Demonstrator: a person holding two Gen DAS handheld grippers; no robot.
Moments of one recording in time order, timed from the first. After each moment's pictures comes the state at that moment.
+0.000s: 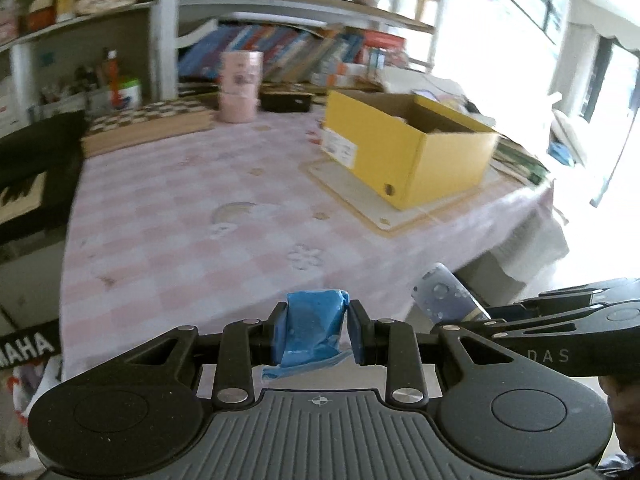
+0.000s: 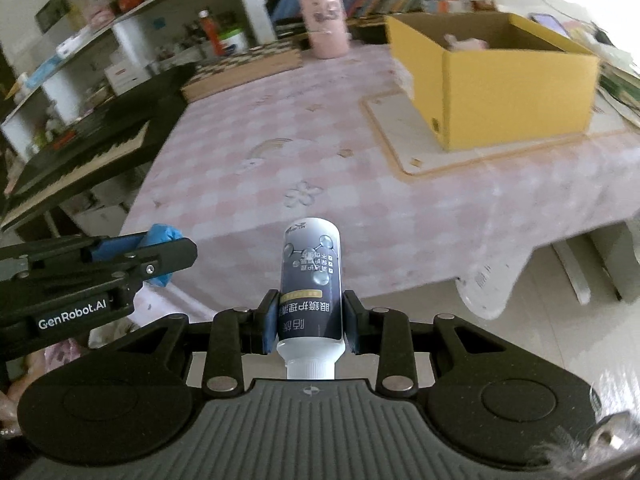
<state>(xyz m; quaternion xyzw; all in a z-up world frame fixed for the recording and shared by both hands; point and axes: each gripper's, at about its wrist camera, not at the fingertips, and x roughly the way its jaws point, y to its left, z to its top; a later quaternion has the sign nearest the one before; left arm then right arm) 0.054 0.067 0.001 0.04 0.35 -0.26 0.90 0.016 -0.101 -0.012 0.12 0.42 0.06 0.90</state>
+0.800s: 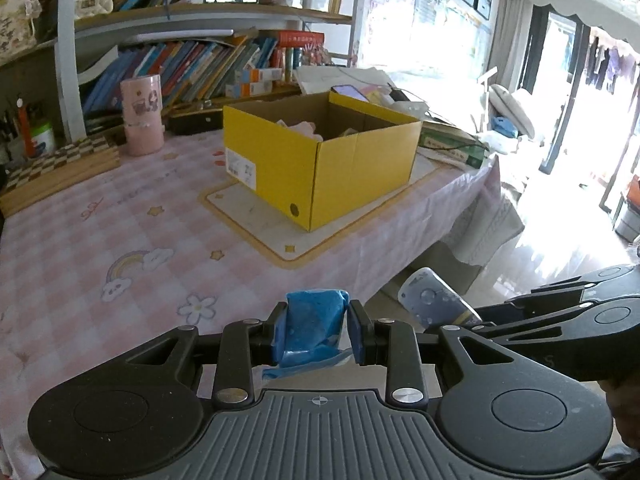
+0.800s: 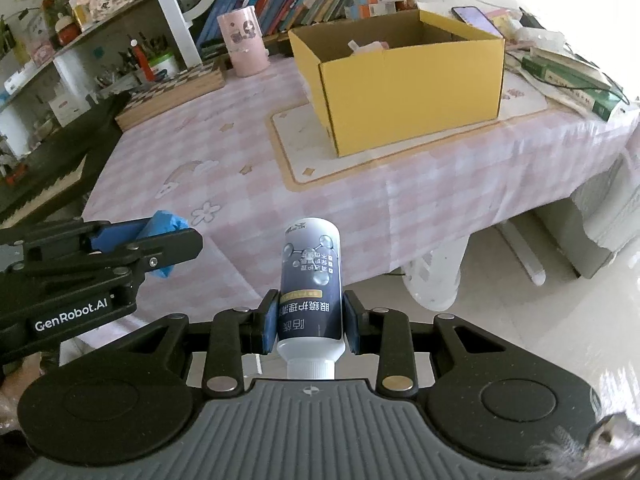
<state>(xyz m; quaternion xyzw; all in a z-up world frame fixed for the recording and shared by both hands) 0.066 -0.016 0.005 0.08 0.33 -0.34 0.88 0.000 -0.170 -0.008 0.13 0.41 -0.02 0.90</state>
